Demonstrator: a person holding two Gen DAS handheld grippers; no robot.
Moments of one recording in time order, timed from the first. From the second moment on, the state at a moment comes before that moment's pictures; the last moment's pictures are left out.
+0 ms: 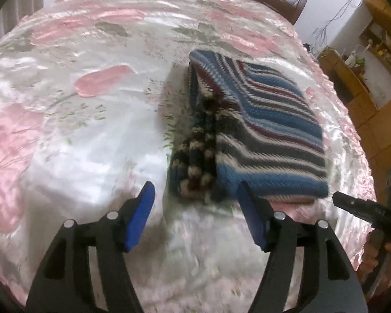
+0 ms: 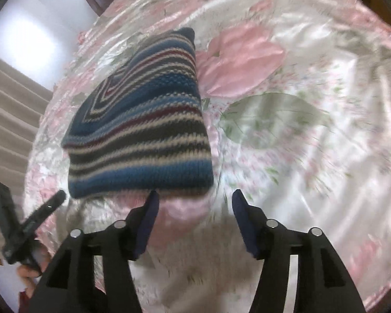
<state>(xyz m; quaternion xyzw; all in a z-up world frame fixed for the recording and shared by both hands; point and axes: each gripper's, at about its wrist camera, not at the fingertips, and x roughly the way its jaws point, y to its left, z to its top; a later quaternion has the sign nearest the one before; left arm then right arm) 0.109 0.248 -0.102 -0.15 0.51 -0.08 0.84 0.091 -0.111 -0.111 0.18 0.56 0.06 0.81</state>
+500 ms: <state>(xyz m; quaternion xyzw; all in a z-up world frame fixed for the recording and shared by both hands) 0.039 0.241 -0.045 -0.09 0.51 -0.05 0.85 0.004 -0.076 -0.048 0.12 0.51 0.03 0.85</state>
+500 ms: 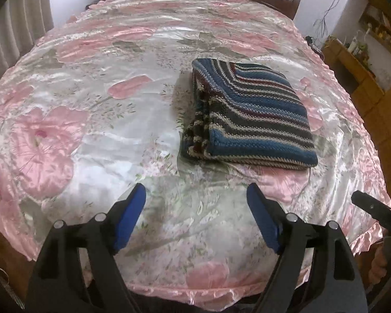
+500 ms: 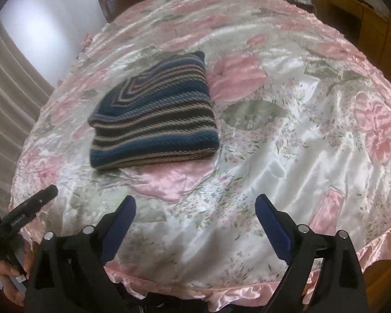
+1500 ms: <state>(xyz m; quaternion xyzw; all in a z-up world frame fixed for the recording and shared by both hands) -0.025 0.241 0.008 -0.05 0.48 -0.03 0.88 -0.041 -0.030 -0.007 0.05 0.48 0.03 0.87</state>
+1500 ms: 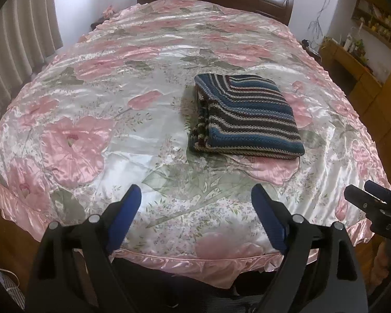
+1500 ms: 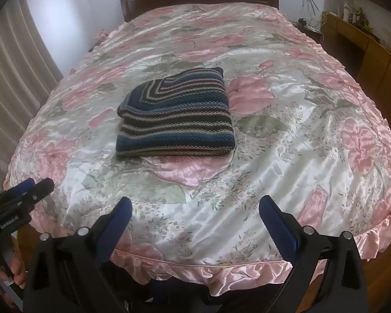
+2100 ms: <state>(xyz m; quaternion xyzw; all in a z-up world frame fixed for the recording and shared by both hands) -0.026 0.236 0.006 -0.04 0.48 -0.03 0.88 -0.041 -0.030 -0.008 0.04 0.48 0.02 0.87</state>
